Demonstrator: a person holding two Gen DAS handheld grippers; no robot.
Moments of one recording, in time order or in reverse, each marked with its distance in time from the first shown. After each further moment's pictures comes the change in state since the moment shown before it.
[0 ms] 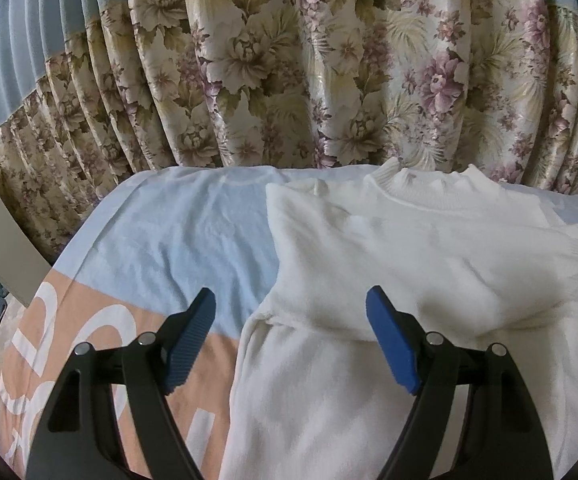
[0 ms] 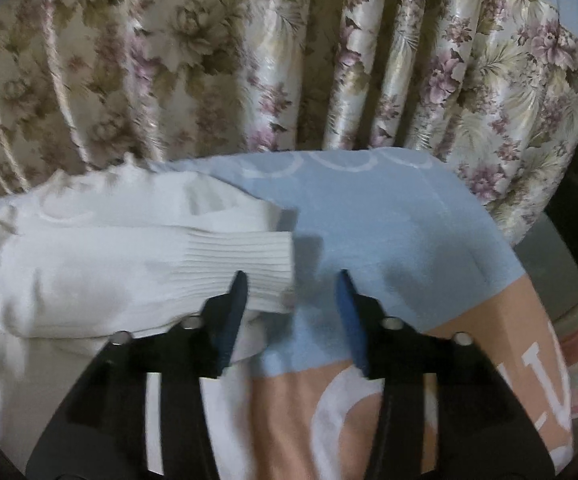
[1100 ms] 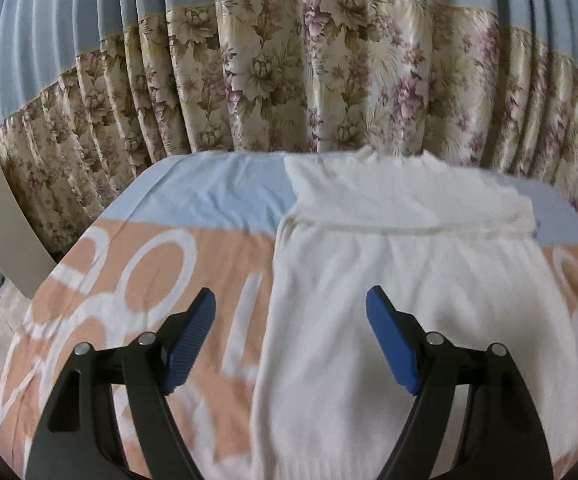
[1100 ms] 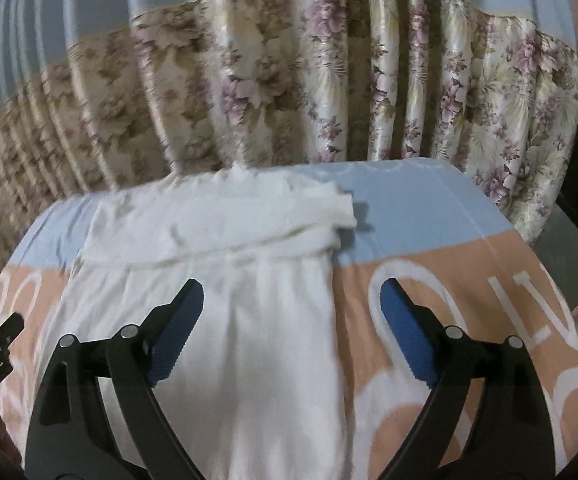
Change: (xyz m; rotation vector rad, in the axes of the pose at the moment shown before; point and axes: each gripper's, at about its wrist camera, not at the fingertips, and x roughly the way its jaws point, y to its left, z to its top) left arm -0.130 0.038 -0.102 -0.006 -0.062 -0.052; right arm -0.157 0.023 -0.100 -0.025 -0.123 0.177
